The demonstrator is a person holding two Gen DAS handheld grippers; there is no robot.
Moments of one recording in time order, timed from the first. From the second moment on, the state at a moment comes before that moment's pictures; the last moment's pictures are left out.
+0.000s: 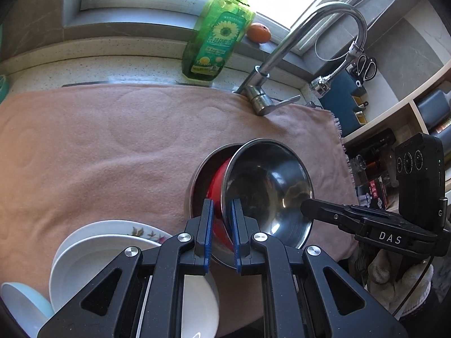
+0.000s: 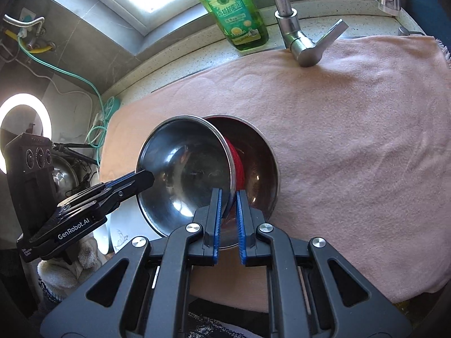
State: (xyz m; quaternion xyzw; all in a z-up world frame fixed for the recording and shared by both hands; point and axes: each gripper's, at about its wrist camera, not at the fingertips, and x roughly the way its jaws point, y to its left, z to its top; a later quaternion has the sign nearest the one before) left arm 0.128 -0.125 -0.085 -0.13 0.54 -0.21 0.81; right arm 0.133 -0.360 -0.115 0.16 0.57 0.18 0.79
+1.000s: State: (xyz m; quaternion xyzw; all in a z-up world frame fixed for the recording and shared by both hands) left arm 0.139 -0.145 -0.112 -0.08 0.58 -0.17 0.80; right arm 0.149 -0.351 -0.138 0.12 0.59 0.18 0.77
